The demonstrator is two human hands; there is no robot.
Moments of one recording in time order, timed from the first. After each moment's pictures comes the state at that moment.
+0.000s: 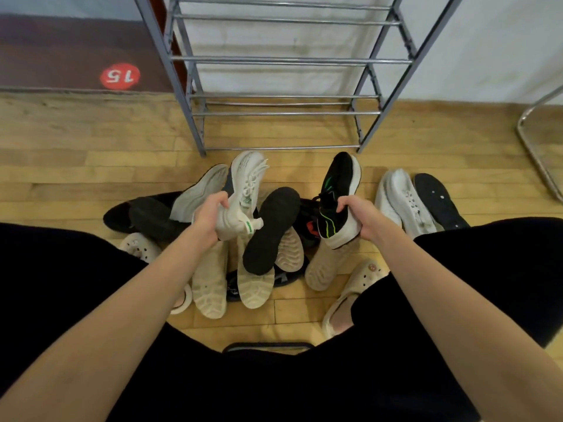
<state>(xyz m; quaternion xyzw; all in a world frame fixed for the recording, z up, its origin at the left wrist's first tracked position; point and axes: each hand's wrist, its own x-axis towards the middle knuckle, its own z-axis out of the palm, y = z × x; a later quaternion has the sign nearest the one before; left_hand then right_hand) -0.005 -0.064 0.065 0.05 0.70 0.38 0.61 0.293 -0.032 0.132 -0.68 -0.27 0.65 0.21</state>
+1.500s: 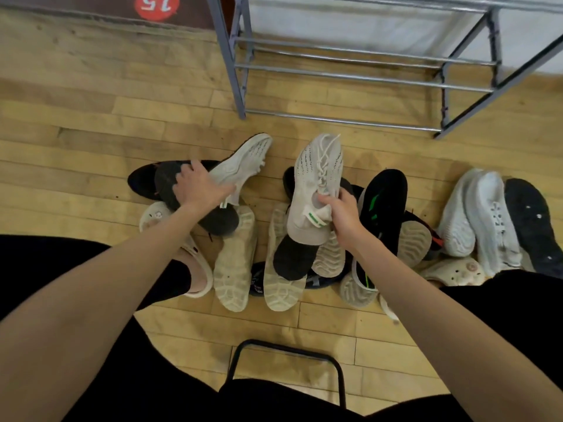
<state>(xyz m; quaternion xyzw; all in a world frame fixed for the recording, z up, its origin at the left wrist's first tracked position) -0.085 -0.024 0.011 0.38 0.90 0.00 0.21 0.171 0.006 0.012 -0.64 -0.32 0.65 0.26</state>
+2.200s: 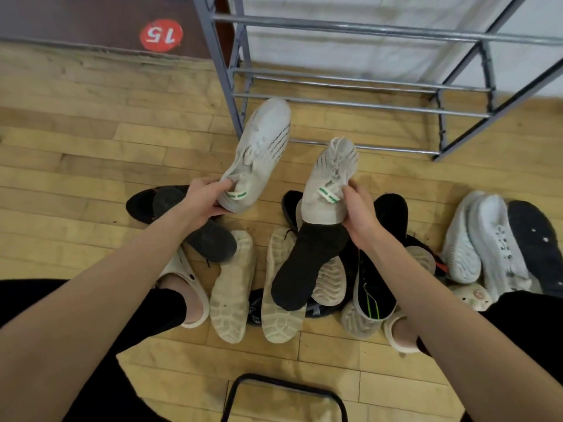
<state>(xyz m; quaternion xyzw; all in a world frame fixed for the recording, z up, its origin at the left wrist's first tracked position) -0.088 0.005 0.035 0.16 0.72 0.38 0.56 0.179 0.063 0.019 -0.61 -0.30 0.66 0.31</state>
